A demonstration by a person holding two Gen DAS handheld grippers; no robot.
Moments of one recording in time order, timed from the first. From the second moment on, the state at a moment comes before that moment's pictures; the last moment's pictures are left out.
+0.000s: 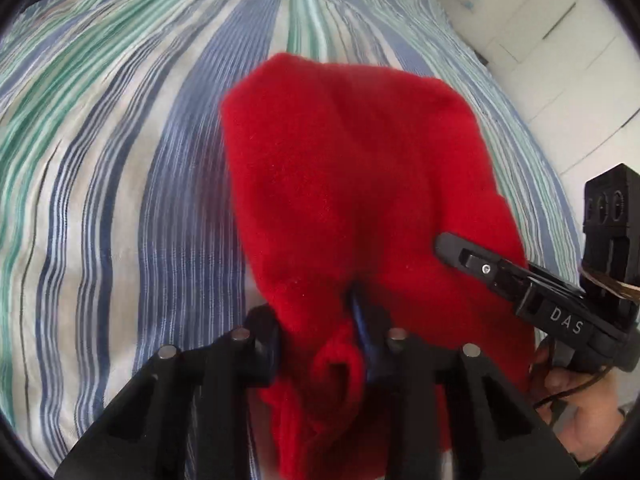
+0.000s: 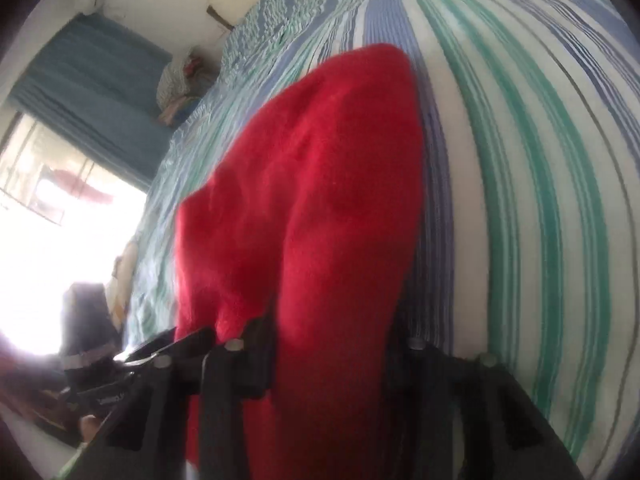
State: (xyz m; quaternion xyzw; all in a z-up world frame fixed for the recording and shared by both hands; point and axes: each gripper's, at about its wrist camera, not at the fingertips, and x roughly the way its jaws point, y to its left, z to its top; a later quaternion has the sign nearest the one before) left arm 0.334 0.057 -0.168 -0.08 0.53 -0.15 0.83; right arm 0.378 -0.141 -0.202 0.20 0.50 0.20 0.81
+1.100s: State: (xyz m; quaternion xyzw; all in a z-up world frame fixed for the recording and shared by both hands) left arm 0.063 0.006 -0.059 0.11 0.44 0.02 0.89; right arm 0.073 -0.202 -0.111 0.05 0.48 0.03 0.88
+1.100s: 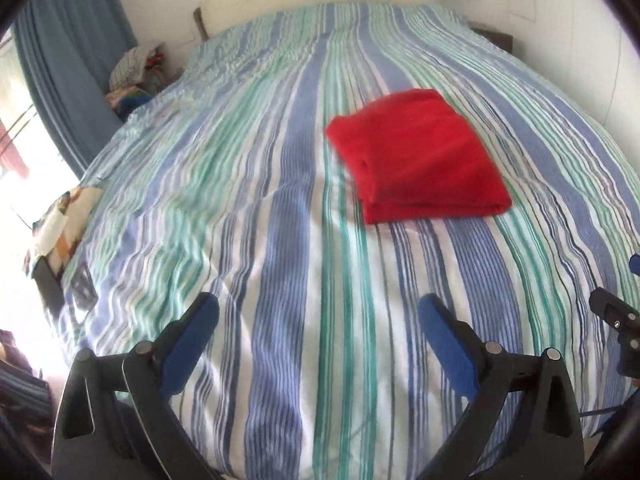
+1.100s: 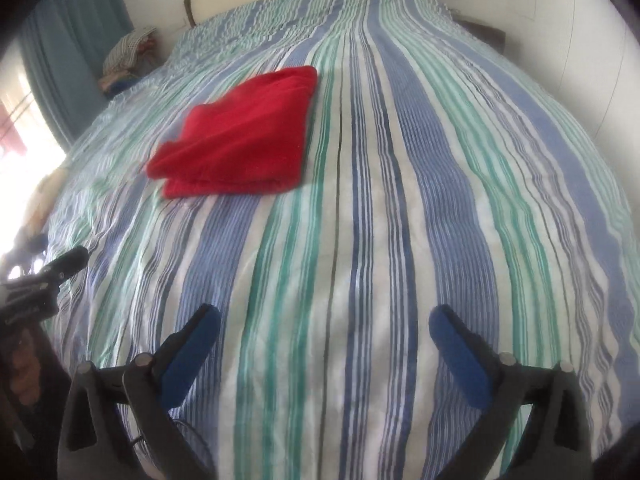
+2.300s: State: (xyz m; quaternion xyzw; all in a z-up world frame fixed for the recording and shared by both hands) left arm 0.025 0.024 0.010 0.04 0.43 -0.01 0.90; right arm 0.046 -0.146 0.019 -0.02 0.44 0.06 0.90
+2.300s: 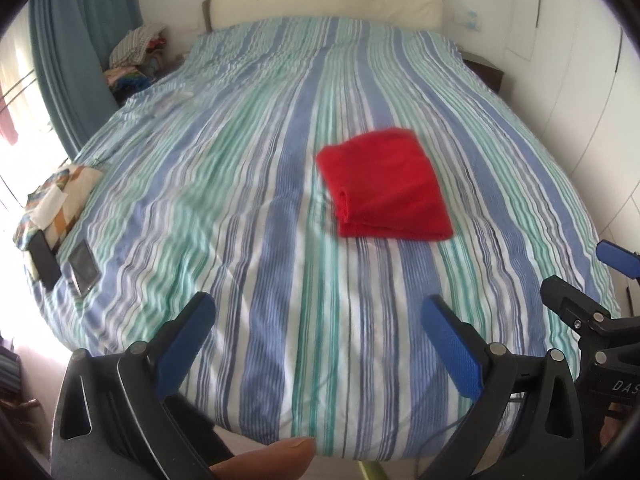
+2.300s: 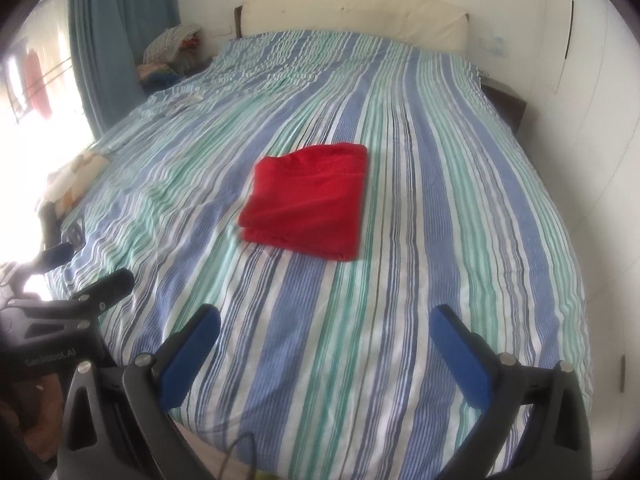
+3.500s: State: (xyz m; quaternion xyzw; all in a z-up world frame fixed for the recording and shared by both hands) left arm 0.032 0.013 0.021 0.06 0.43 0.00 0.90; right arm 0.052 -0.150 0.027 -0.06 0.43 -0.02 0.90
